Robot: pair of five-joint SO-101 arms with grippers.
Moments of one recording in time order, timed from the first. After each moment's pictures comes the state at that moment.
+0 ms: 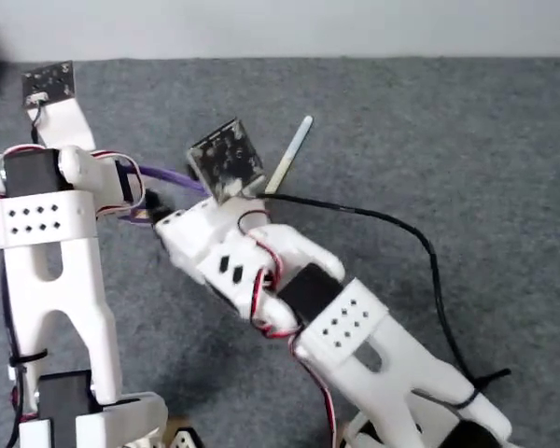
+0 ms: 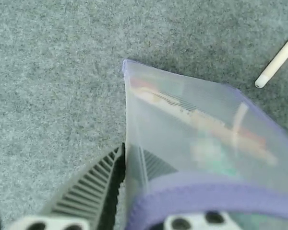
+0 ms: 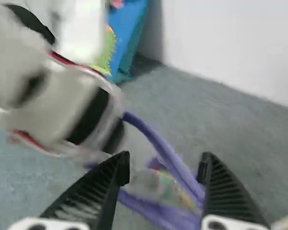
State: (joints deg) left arm -11.2 -8.0 -6.7 99.4 14.3; right arm -48.0 -28.0 25.5 32.4 -9.9
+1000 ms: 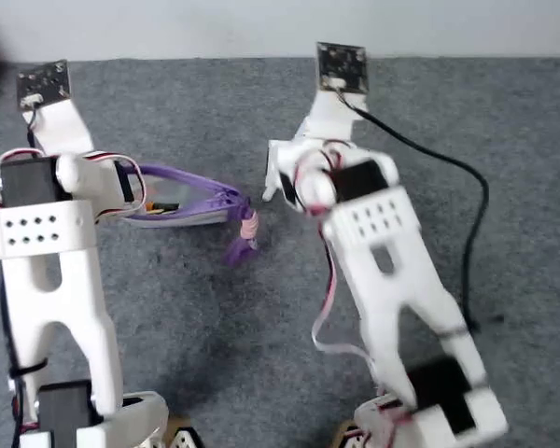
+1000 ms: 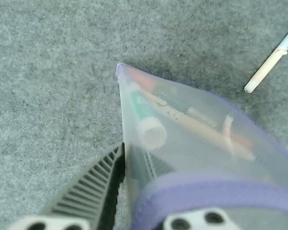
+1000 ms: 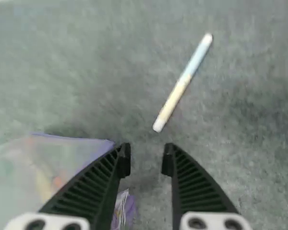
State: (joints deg) left arm -10.9 -12.6 -6.5 99.4 16.5; right arm -23.6 -2.7 -3.8 64.5 -22.5
